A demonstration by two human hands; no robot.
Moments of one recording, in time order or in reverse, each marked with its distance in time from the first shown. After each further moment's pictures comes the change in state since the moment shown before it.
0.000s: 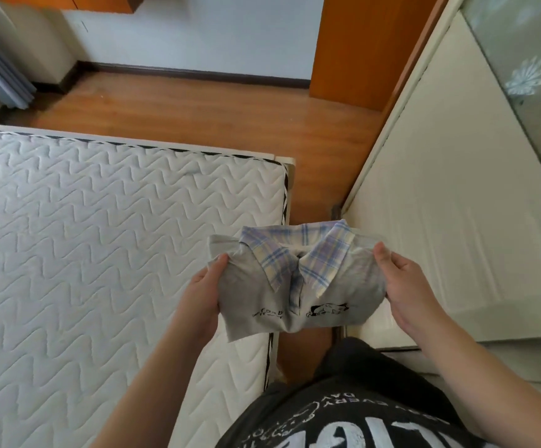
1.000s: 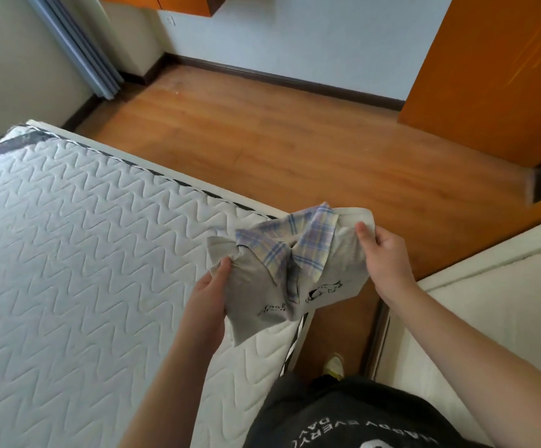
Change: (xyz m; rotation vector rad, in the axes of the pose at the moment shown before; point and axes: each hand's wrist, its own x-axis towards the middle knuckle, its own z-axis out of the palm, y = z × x) left_hand 0.281 0.183 0.145 -0.186 0.353 0.069; right_hand 0.459 -0.162 0.094 -0.275 -0.221 -0.178
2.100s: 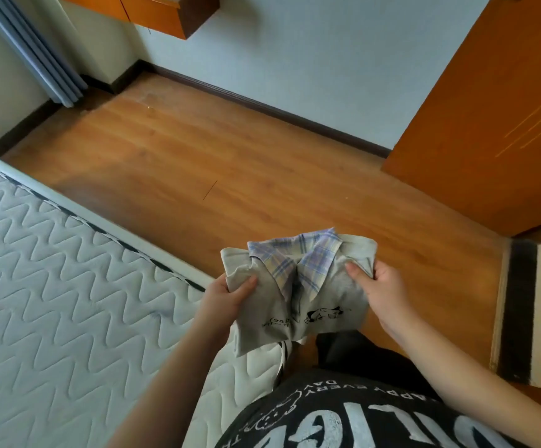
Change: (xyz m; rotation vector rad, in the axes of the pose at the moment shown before) left_hand 0.263 0.085 0.194 0.174 -0.140 -0.007; right_hand 0.297 -0.049 -0.048 0.013 -0.089 0.112
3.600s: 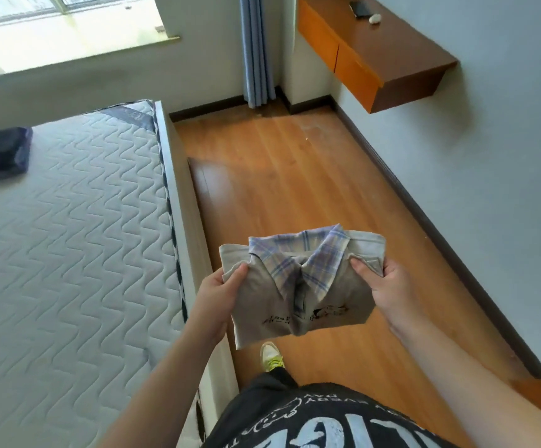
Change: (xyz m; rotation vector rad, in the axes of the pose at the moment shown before) left_hand 0.220 0.214 -0.019 -0.457 0.679 0.100; right_hand 0.399 -0.251 0.183 -0.146 -0.670 -0.197
